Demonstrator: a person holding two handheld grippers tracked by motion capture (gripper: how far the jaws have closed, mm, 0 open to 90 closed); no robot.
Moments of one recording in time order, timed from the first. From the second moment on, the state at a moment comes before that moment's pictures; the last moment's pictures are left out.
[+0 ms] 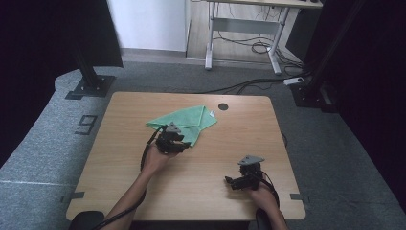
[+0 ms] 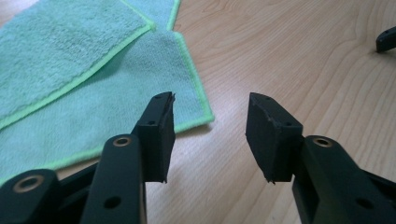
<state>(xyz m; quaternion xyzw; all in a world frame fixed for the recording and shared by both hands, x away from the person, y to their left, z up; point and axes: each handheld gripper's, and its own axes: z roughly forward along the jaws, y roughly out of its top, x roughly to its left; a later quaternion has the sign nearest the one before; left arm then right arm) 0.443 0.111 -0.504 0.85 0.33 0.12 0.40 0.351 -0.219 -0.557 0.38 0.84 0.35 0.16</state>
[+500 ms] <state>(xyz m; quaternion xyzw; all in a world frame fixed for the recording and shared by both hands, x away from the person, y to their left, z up) 0.457 0.088 -0.514 0.85 0.33 0.11 0.39 0.351 -0.219 -0.557 0.38 0.84 0.35 0.16</state>
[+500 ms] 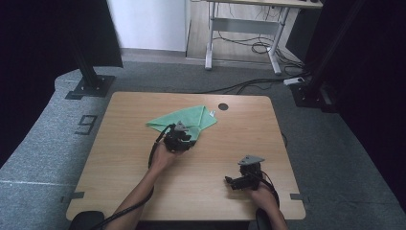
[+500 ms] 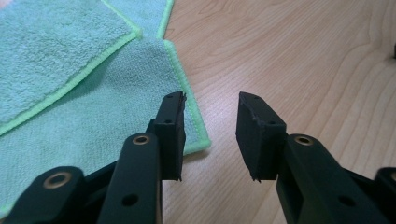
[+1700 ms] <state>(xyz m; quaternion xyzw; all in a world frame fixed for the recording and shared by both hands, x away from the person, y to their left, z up) 0.457 0.085 -0.536 0.88 0.34 0.12 0.32 0.351 -0.219 -0.557 0.38 0.84 0.35 0.16</state>
